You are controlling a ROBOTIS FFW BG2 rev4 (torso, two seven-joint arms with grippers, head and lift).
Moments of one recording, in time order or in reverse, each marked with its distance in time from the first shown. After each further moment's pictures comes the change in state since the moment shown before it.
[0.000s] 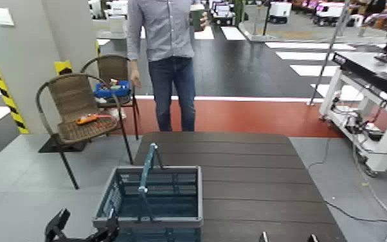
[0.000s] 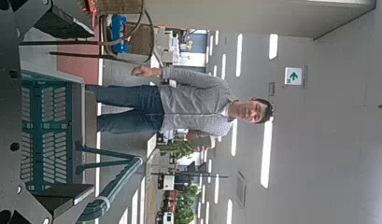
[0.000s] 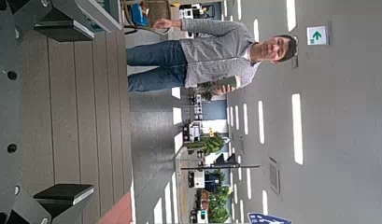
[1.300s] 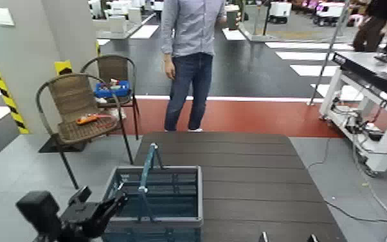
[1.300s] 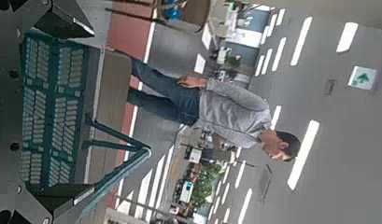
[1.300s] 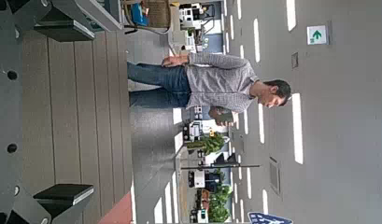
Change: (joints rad) left arm -0.184 0.063 0.022 -0.068 0.324 0.483 -0.102; right arm -0.002 0.002 0.001 0.006 -0.002 -0.004 -0.002
